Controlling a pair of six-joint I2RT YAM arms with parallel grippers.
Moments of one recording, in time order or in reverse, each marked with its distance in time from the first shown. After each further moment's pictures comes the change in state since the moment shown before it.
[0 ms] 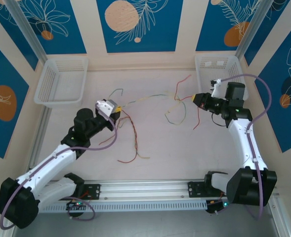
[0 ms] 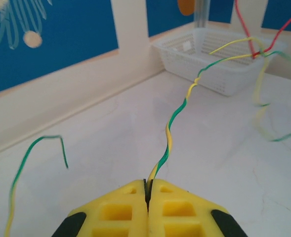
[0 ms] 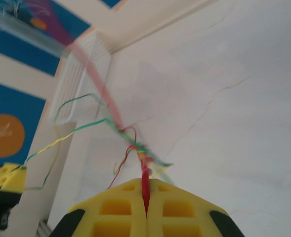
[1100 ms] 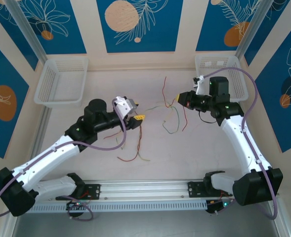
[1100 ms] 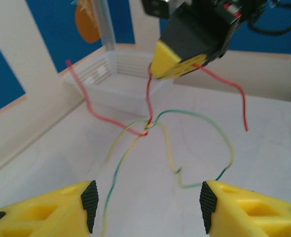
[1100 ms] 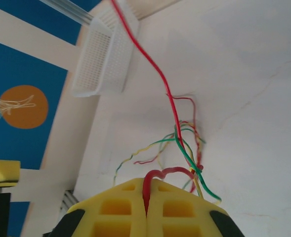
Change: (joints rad) left arm -0.253 0.095 0.325 -0.237 0.102 0.074; right arm 0.239 0.006 0.117 -0.059 0.097 0.150
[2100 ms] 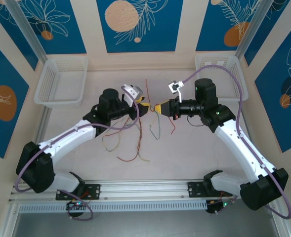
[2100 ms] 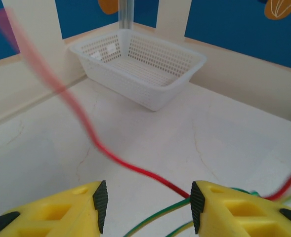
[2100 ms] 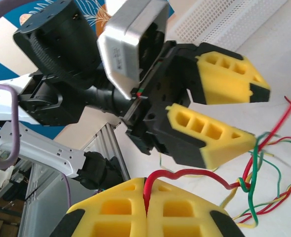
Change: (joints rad) left arm 0.111 0.297 0.058 0.205 0.046 -0.203; right arm 0.254 -0.037 -0.003 0.114 -0.196 -0.233
